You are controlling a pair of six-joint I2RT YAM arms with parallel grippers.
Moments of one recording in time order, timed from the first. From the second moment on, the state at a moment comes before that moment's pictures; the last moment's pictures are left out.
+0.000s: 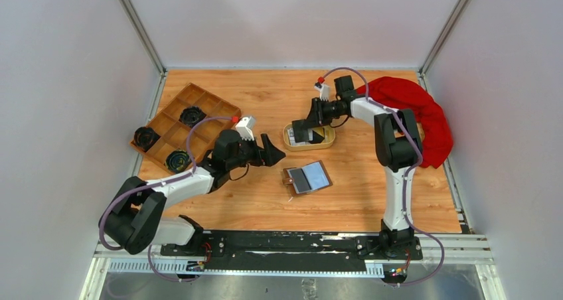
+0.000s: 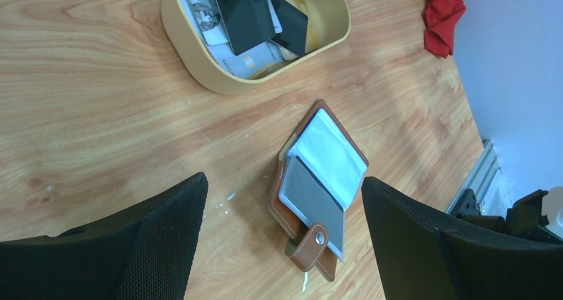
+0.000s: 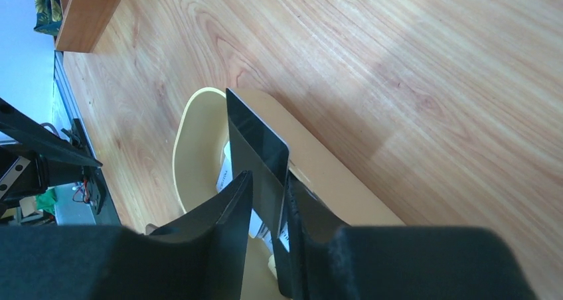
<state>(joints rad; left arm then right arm) -0.54 1.32 0.50 0.45 0.30 -0.61 0.26 2.15 1.53 -0.31 -0.86 0.10</state>
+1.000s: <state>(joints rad) -0.54 0.86 0.31 0.62 0.42 -0.45 0.22 1.65 1.30 -0.28 -1.24 -0.53</state>
